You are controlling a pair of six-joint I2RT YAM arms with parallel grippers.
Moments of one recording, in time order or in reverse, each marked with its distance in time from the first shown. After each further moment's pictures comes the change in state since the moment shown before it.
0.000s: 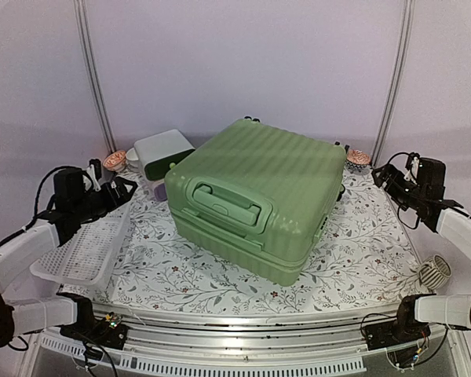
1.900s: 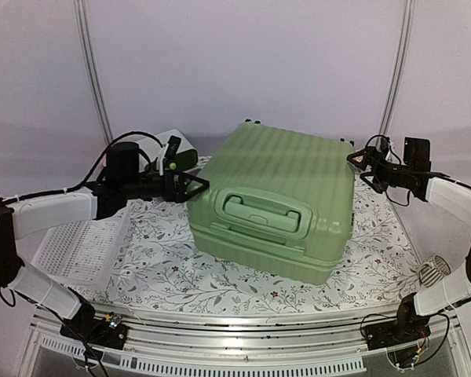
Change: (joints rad) left arm -0.409 0.400 0.297 0.229 0.378 0.184; right arm 0.048 0.291 0.251 -0.011 -0.455 0.067
